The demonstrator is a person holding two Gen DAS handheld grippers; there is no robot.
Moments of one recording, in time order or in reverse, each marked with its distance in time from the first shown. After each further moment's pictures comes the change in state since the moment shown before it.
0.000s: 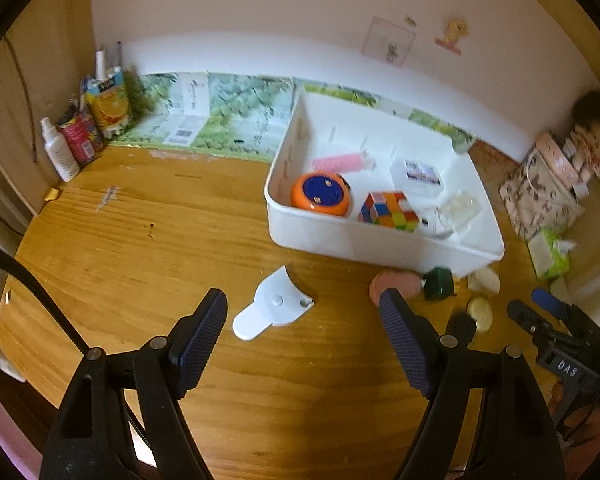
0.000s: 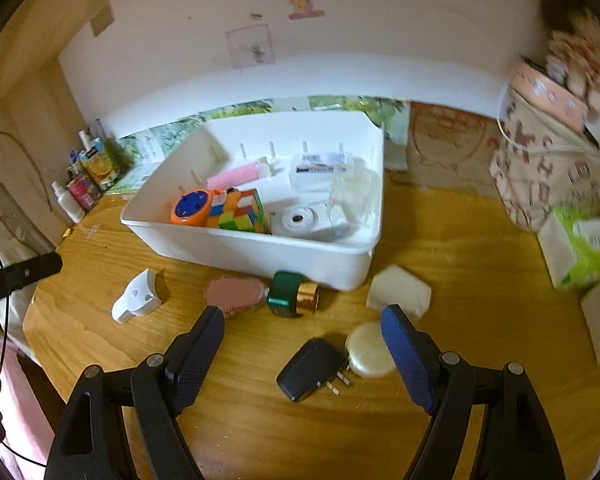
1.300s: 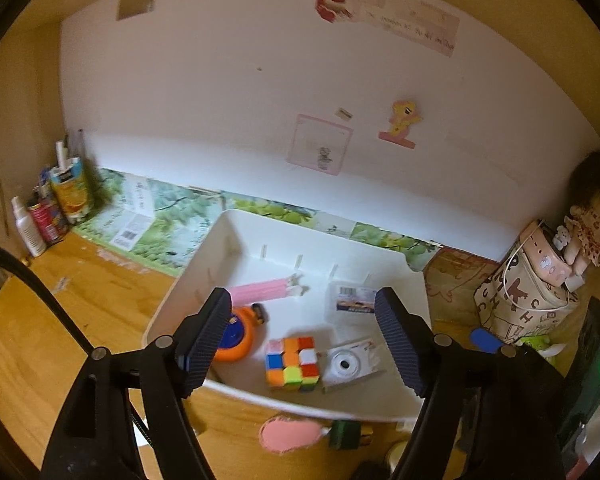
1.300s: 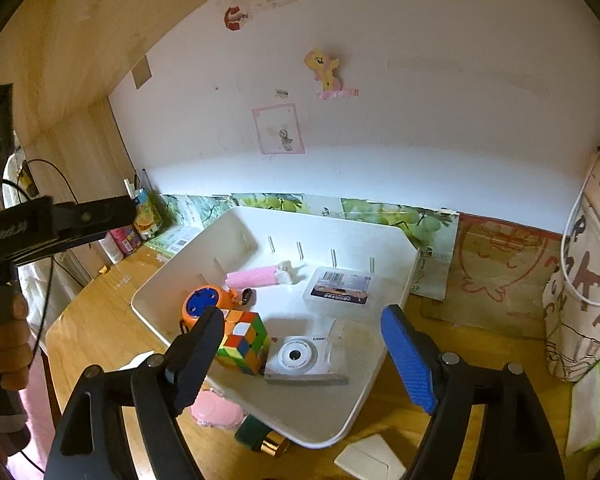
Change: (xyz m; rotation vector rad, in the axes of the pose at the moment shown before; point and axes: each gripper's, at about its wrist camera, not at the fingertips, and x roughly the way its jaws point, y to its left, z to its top) left arm 0.022 -0.118 0.094 -0.039 -0.269 -0.002; right arm 0.029 -0.047 0.101 -0.175 -0.218 0.253
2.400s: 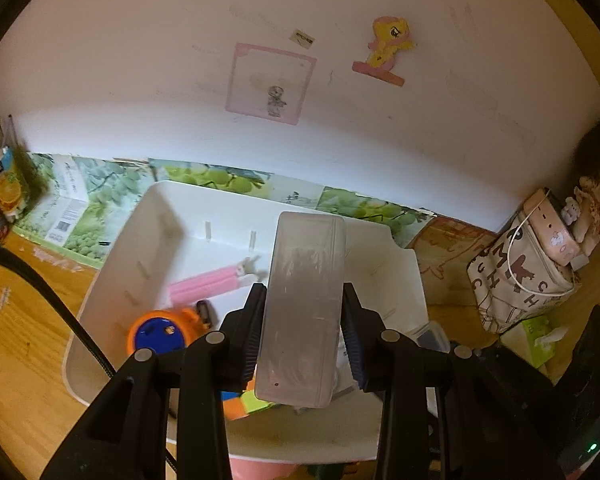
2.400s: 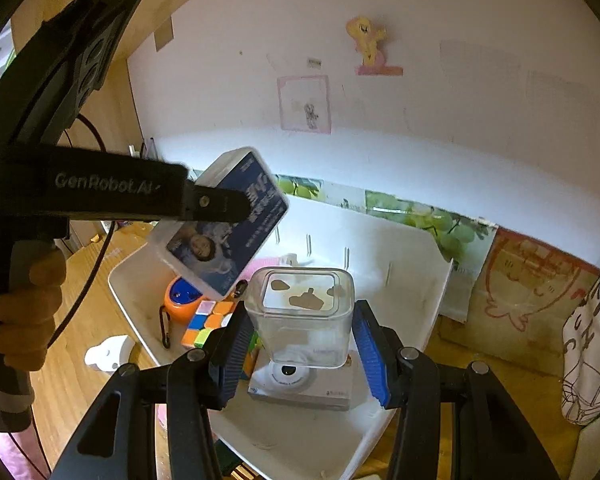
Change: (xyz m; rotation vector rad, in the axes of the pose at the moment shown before) left arm 0.082 -0.022 0.006 0.054 0.152 -0.100; right arm 0.054 0.011 -0.010 -0.128 0.017 0.013
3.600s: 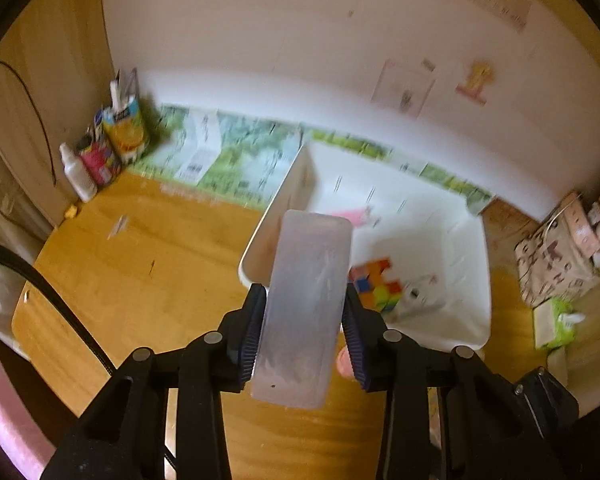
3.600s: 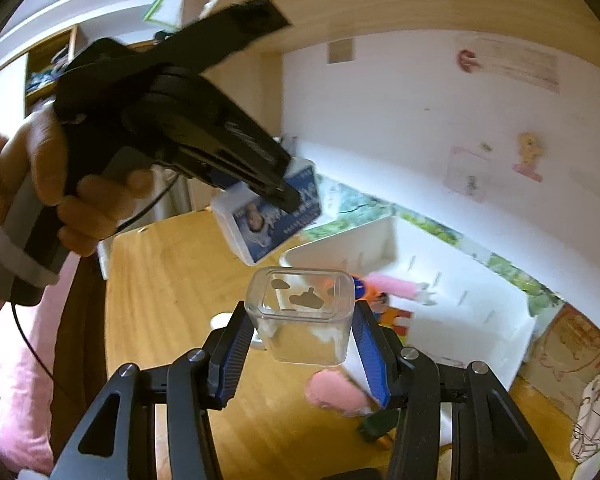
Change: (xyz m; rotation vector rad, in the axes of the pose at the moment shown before) left arm -0.113 0.076 -0.045 -0.132 0.108 0.236; right arm -0.087 0.122 -0.028 -0.296 -0.088 0.220
